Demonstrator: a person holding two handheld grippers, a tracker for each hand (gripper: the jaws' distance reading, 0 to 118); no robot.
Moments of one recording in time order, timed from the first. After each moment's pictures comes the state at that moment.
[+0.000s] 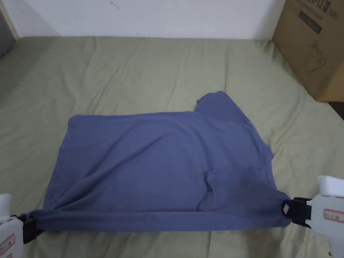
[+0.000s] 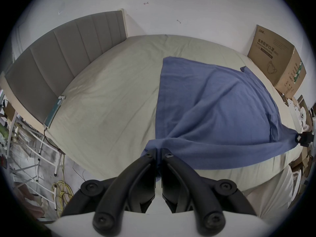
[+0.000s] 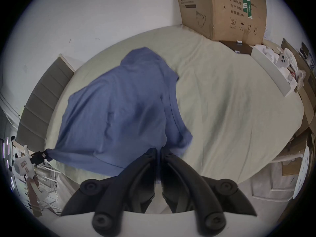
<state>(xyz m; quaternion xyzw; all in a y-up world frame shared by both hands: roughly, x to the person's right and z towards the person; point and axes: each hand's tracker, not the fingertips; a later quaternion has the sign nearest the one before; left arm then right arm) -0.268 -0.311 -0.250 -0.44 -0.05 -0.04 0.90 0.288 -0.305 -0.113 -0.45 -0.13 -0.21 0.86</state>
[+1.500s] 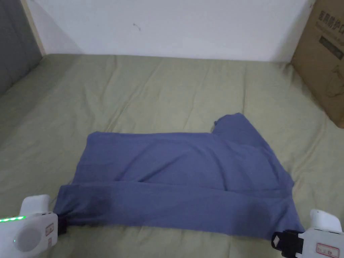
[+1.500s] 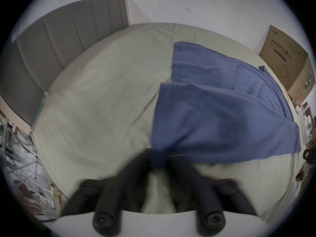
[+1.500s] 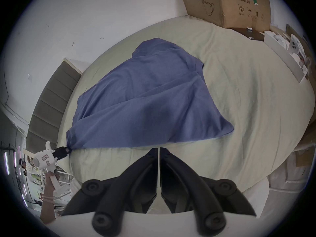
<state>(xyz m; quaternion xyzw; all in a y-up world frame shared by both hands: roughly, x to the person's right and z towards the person) -0.276 -0.384 -0.332 -0.46 -0.02 -0.04 0.88 0.240 -0.327 -0.135 -0.45 -0.09 -0.27 0.85</state>
